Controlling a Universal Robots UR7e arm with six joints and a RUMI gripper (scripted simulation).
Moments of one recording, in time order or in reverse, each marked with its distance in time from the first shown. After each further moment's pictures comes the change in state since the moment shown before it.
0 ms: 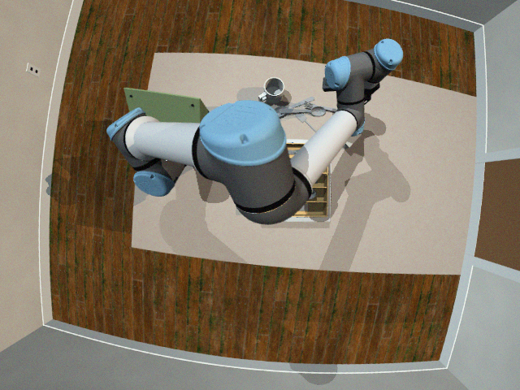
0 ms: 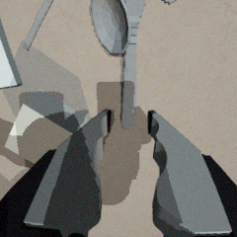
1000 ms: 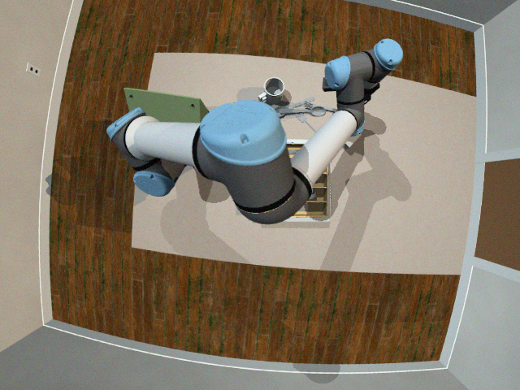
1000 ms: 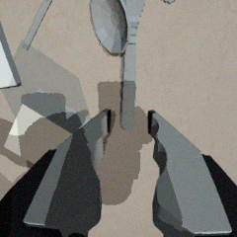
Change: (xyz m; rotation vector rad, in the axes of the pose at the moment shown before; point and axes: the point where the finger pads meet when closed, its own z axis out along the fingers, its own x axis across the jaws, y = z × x) arm 0.001 0.000 0.001 -0.001 0.000 0.001
